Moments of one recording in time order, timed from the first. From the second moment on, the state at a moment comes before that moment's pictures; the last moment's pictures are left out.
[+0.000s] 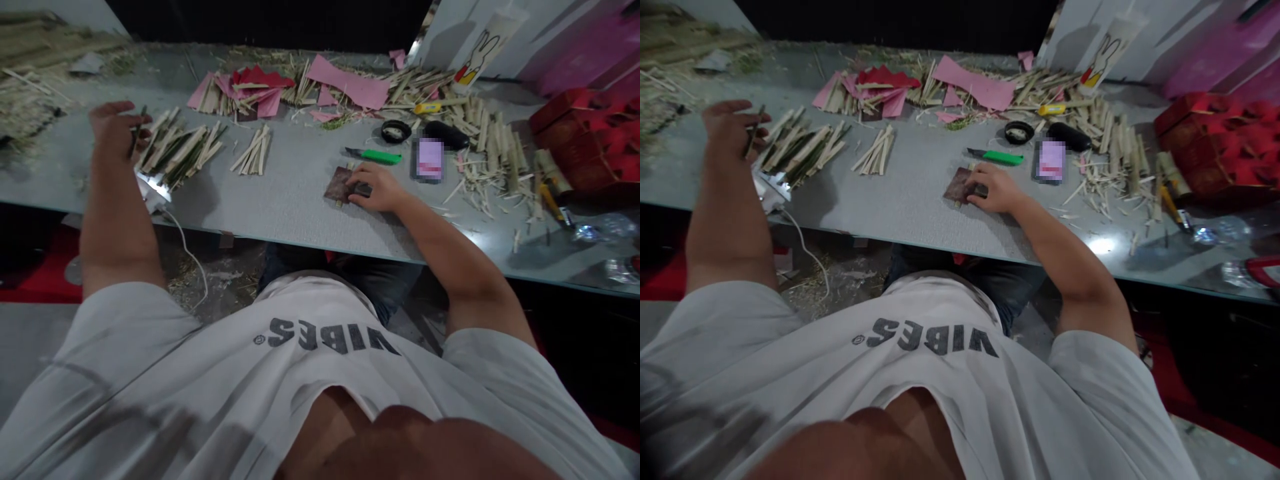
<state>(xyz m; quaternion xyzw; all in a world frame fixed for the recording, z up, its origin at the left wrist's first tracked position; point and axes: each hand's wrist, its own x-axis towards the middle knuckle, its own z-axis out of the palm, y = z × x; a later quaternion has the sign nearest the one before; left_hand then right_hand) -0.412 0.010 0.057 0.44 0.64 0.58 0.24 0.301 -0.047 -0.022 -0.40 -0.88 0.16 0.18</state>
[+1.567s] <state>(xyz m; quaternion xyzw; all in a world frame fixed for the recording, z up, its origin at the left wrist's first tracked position) 0.000 -0.041 -0.047 0.50 0.34 0.48 0.64 0.304 -0.015 -0.027 -0.56 -0.80 0.09 0.20</state>
